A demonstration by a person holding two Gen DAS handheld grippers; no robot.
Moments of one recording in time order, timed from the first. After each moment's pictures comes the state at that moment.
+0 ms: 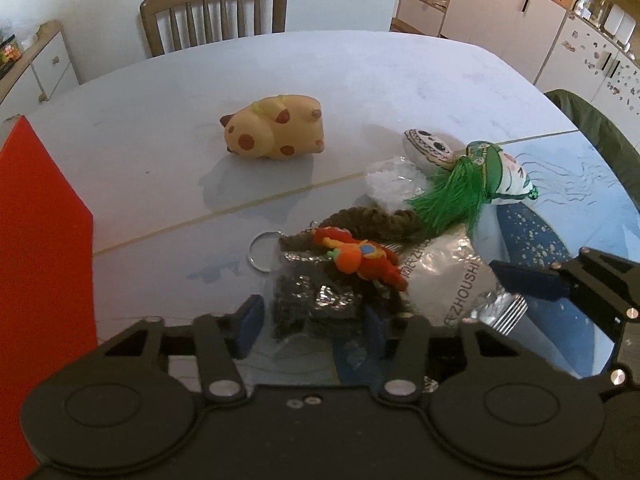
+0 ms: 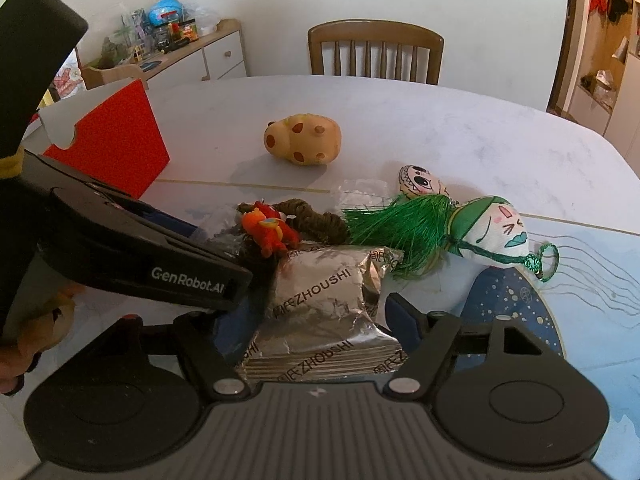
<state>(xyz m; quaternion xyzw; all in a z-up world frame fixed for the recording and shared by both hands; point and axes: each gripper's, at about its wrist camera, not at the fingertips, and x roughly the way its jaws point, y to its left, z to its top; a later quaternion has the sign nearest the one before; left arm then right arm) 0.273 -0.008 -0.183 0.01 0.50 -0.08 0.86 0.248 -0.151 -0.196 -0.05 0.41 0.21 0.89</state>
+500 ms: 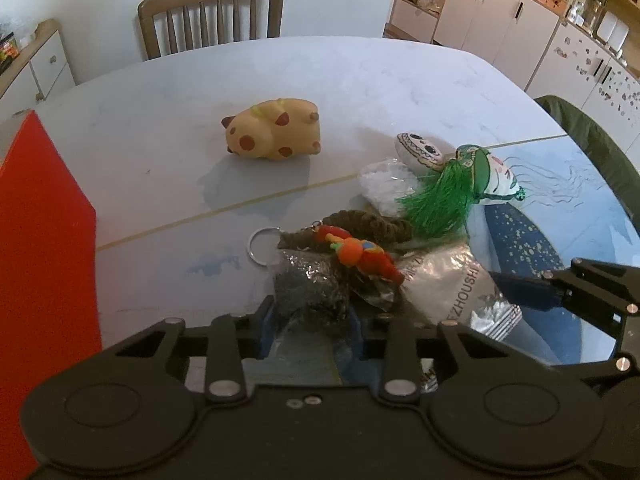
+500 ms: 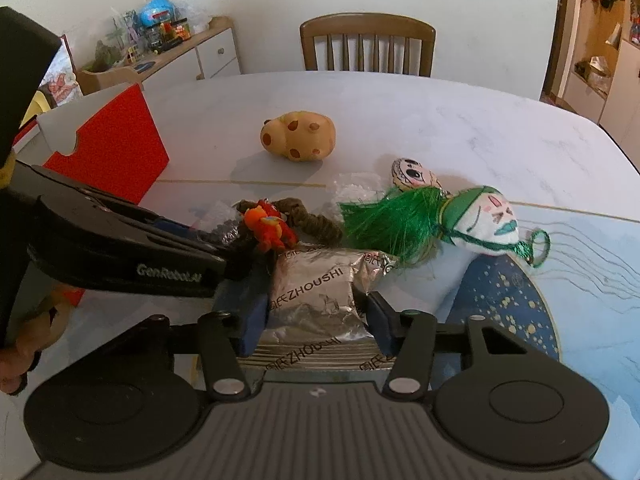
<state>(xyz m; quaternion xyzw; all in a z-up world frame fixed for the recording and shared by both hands) 0.265 -0.001 -0.176 0.00 0.49 -0.09 0.87 0.241 -0.158 -0.187 -0.04 0.42 0.19 0.88</state>
